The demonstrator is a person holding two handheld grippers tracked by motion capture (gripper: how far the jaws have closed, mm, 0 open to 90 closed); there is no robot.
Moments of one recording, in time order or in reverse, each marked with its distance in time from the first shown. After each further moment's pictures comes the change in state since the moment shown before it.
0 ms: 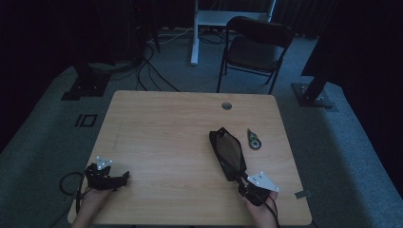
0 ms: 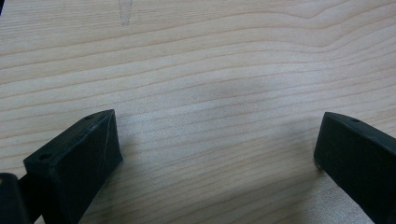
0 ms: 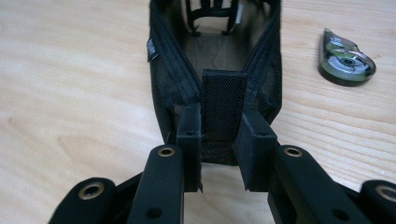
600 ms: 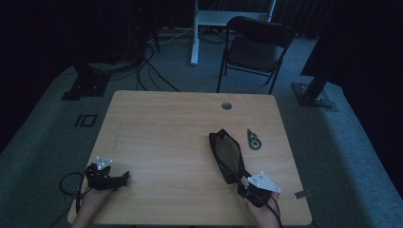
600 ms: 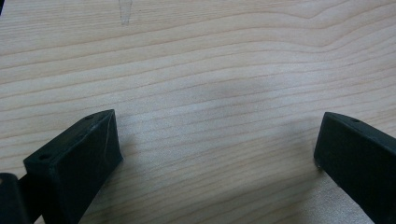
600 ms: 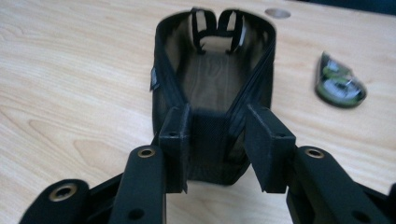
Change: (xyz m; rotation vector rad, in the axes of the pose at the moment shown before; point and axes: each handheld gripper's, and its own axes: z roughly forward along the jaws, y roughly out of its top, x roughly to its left) left arm 0.000 0.000 0.000 0.000 0.000 0.001; right arm 0.001 0.014 -0.013 -0.028 0.014 -0.048
